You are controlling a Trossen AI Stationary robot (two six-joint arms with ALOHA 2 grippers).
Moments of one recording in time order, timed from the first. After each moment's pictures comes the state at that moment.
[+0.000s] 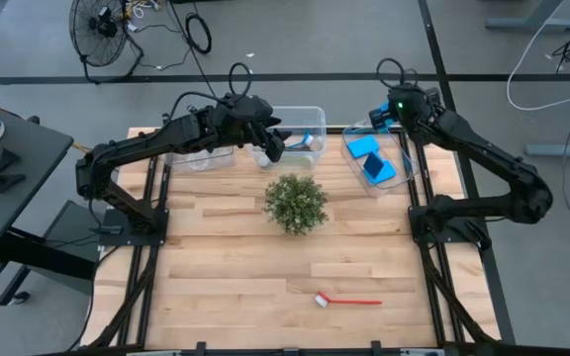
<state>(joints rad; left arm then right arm) 0.30 1.54 1.58 -0.46 -0.19 -0.25 -0.72 1.11 1.12 -0.68 0.70 0.09</state>
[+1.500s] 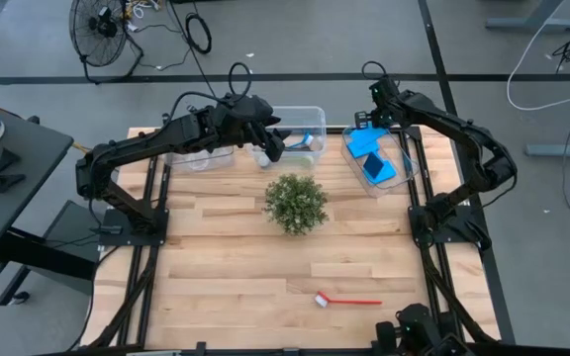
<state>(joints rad) 0.30 1.54 1.58 -0.46 -0.21 -0.22 -1.00 1.50 1.12 -0.69 0.19 0.36</state>
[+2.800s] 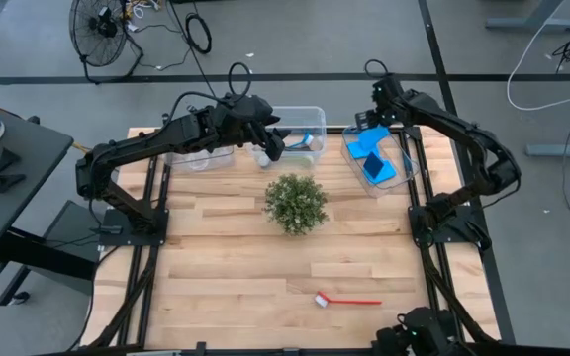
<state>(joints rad) 0.30 1.54 1.58 -0.46 -0.22 -0.22 -1.00 1.46 1.12 -0.68 0.15 0.25</state>
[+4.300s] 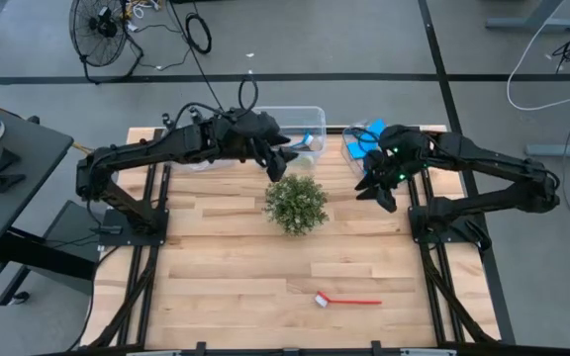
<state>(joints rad) 0.20 1.54 1.58 -0.46 -0.11 -0.26 -0.28 1.03 1.12 -0.97 -0.39 0.06</state>
